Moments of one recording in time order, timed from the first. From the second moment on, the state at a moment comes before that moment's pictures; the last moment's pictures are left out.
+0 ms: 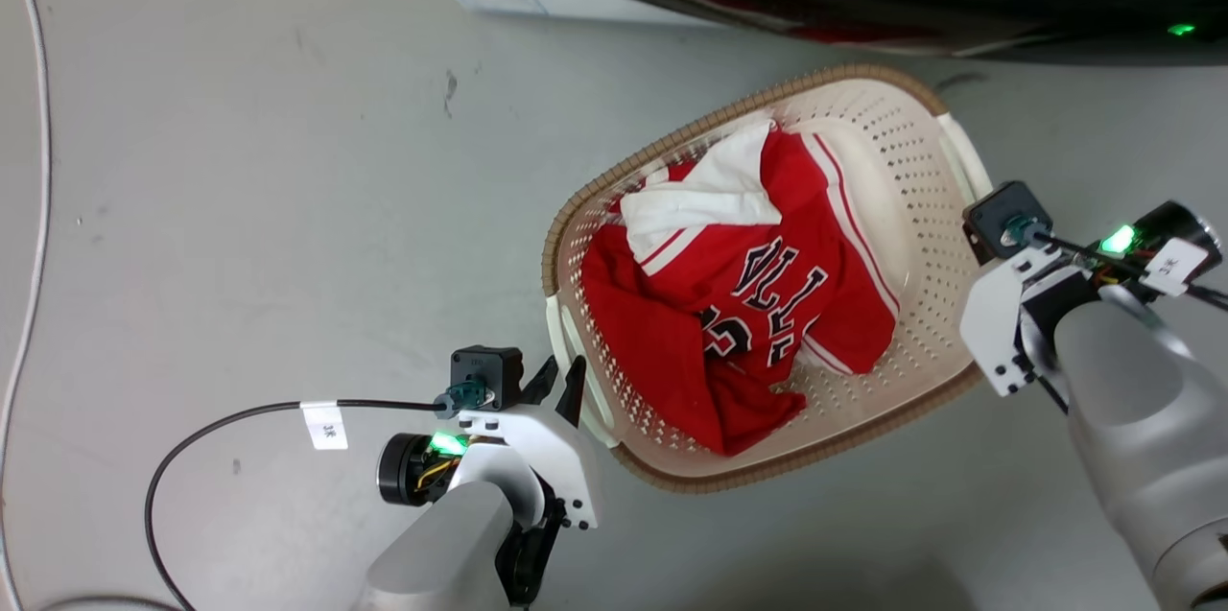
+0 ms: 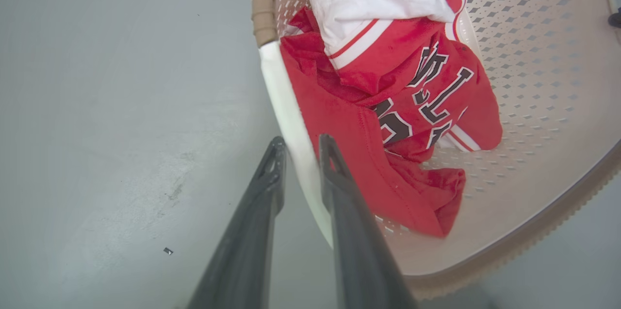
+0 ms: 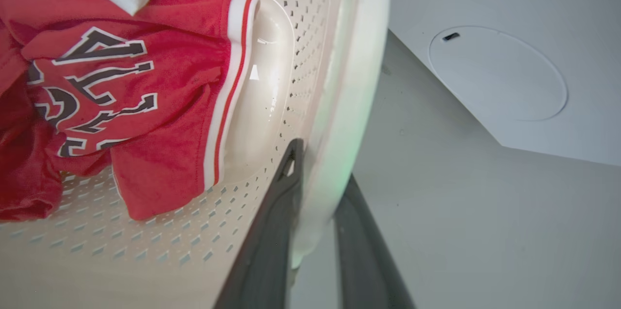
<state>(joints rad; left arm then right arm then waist) -0.57 0.06 -0.72 0.90 -0.77 0.03 -0.26 -0.91 -0.20 0.22 1.28 -0.34 0.13 -0.19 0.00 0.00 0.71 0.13</state>
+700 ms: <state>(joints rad) -0.54 0.06 -0.66 1.08 -0.73 -0.02 -0.26 -0.73 -0.11 0.30 1.29 -0.24 0.13 -0.10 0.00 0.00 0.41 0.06</state>
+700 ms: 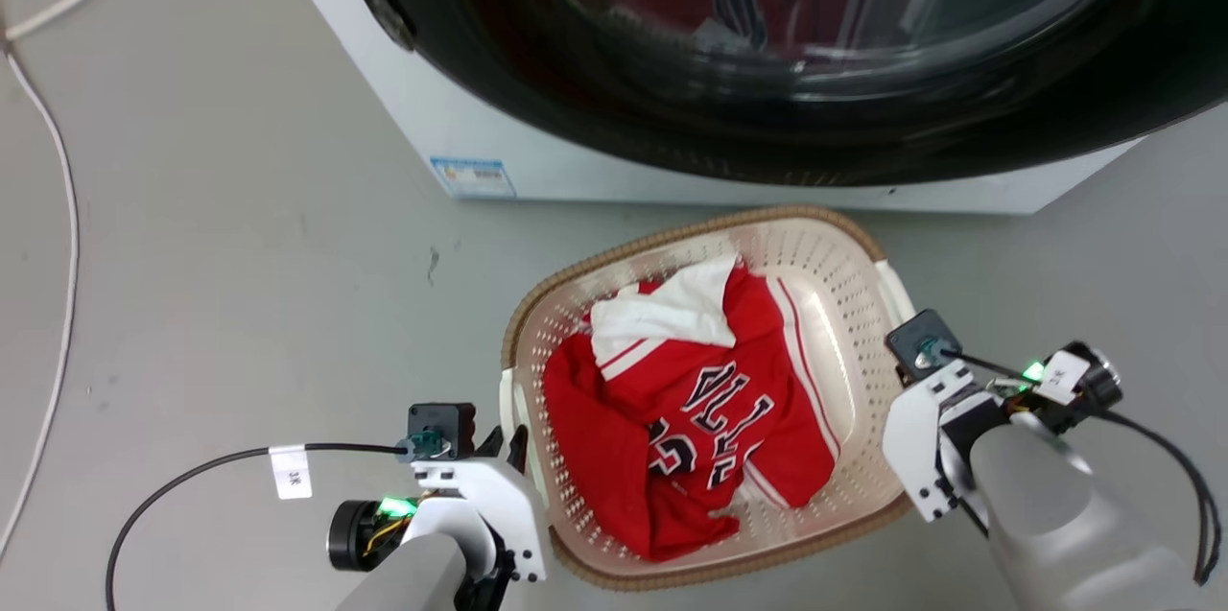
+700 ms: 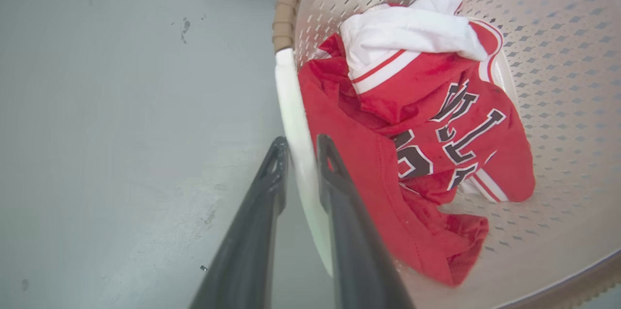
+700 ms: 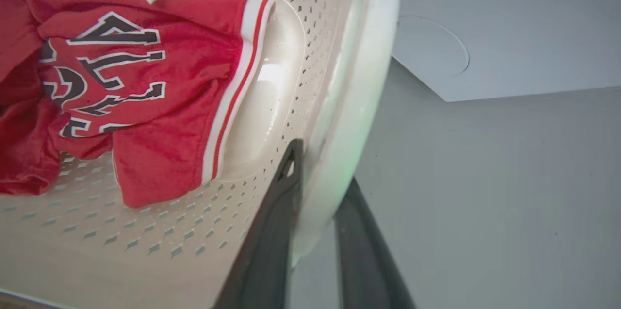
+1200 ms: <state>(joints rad) -0.59 0.07 -0.67 1.24 -0.72 -0.07 -0.23 -0.65 -0.07 0.39 1.29 -0.10 0.13 -0.02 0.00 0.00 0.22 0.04</state>
